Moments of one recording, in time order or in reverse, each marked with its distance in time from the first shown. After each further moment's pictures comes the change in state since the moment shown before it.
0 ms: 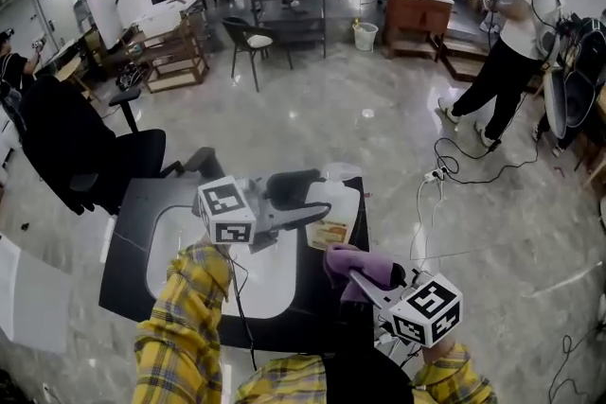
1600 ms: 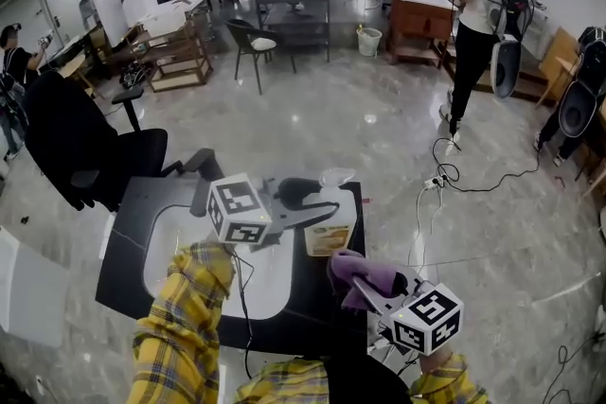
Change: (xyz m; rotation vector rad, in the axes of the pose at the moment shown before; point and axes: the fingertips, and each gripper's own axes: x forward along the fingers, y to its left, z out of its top) left arm 0.026 -0.002 -0.006 0.051 0.130 -0.001; right arm -0.011 -0.011 -0.008 0.059 -0.001 -0.029
